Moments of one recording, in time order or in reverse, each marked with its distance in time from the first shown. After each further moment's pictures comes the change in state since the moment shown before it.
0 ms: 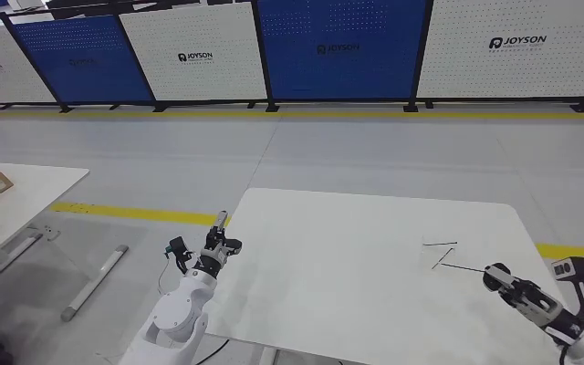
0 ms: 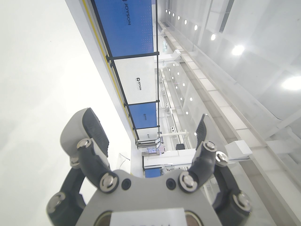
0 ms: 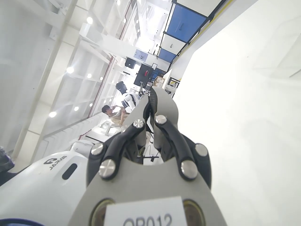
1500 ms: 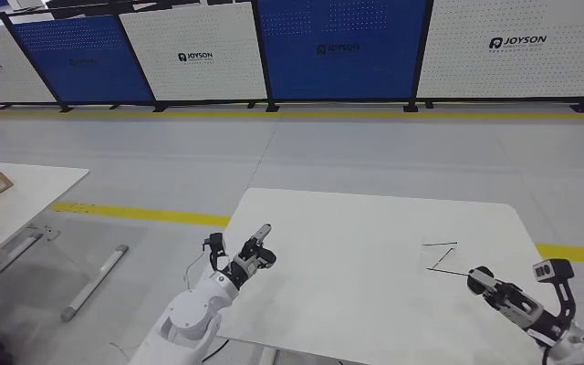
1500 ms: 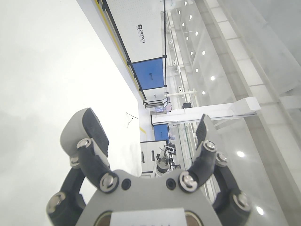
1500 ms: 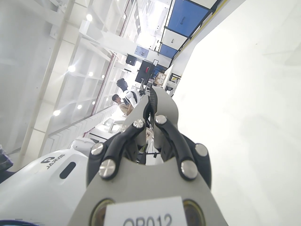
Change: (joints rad) left arm -0.050 0.005 0.109 0.015 0.113 -0.008 -0.299; right arm -0.011 -0.018 -0.068 -0.063 -0.038 0.000 -0.062
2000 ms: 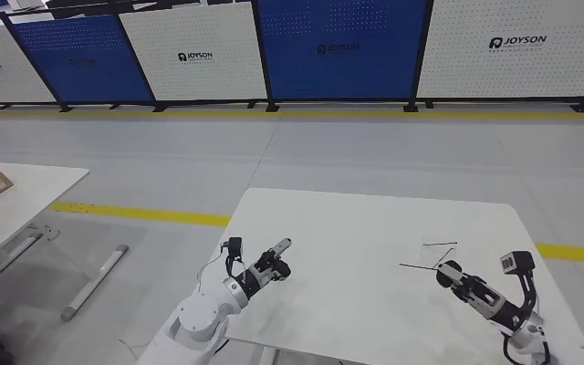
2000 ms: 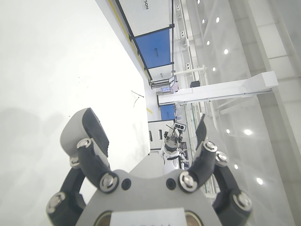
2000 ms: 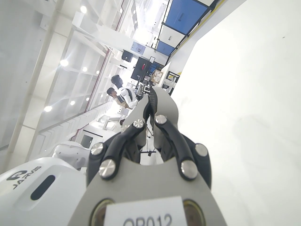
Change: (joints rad) left arm -0.013 0.005 0.049 0.021 0.045 -0.011 -0.119; right arm 0.029 -0.019 -0.119 -0.045 -0.102 0.007 -0.137
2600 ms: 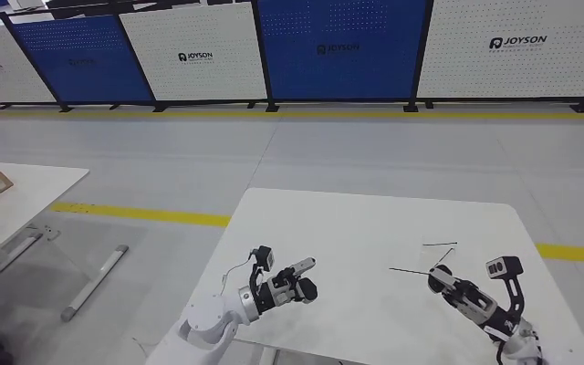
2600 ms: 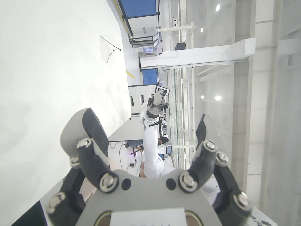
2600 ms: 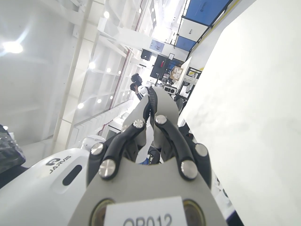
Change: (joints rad) left arm -0.038 0.002 0.086 0.024 -0.166 -0.028 -0.268; right arm -0.011 -0.040 -0.033 0.022 0.135 -0.007 0.075
